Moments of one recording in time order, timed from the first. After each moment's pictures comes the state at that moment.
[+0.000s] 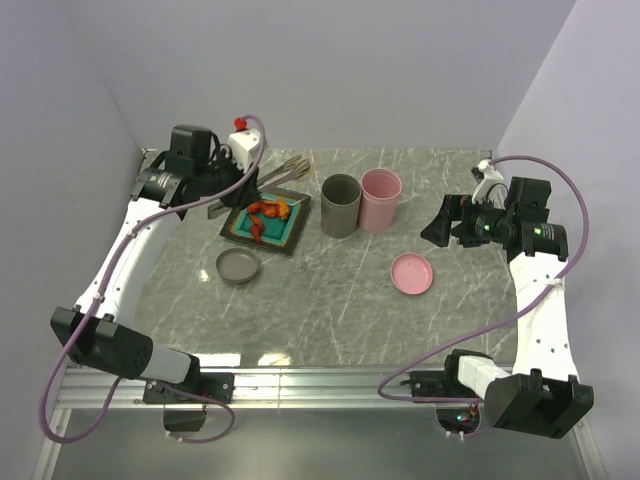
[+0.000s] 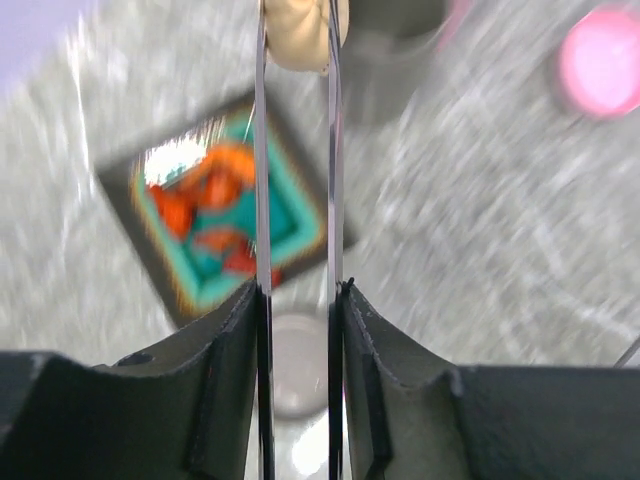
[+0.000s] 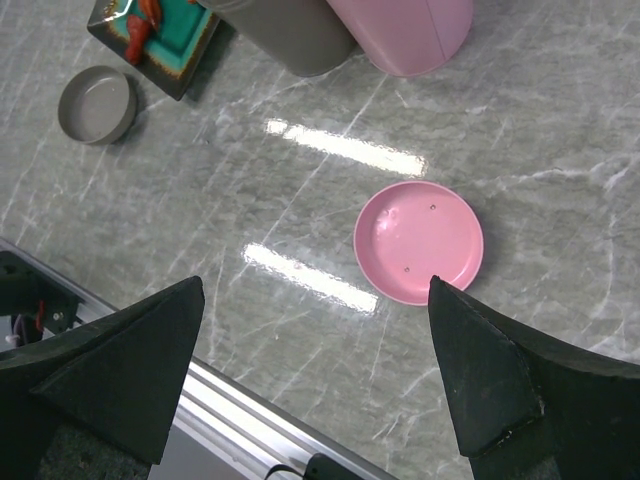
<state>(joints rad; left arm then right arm) -0.25 1.41 1.52 -0.82 0.43 0.34 -0.19 1.09 1.20 -0.93 -0.66 -0.07</state>
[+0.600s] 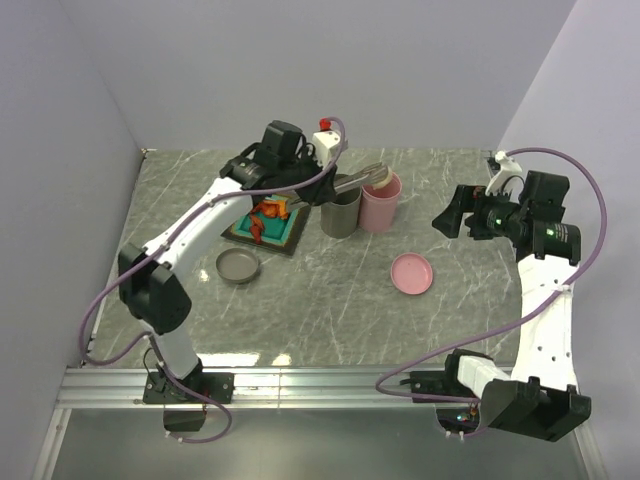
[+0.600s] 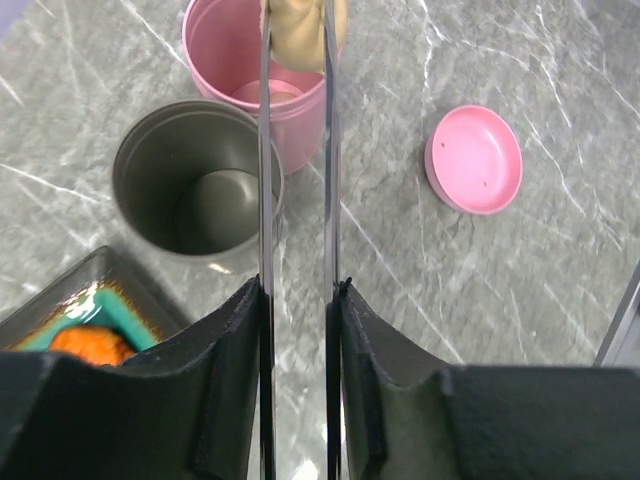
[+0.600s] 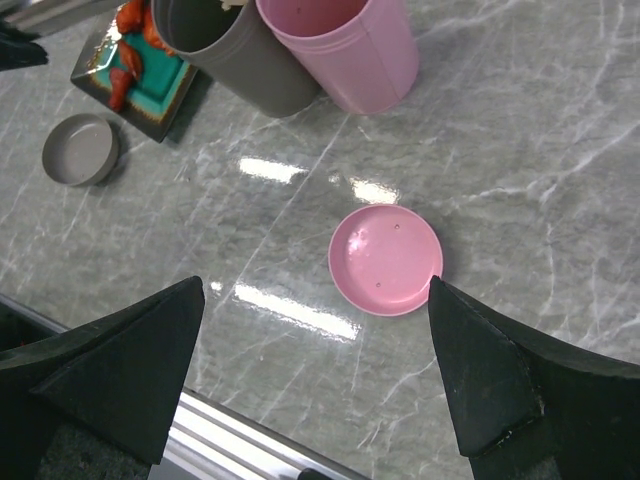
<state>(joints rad) -0.58 1.73 1.75 -0.59 0.42 0.16 -0.24 1.08 1.29 -0.94 -0.62 -0.05</state>
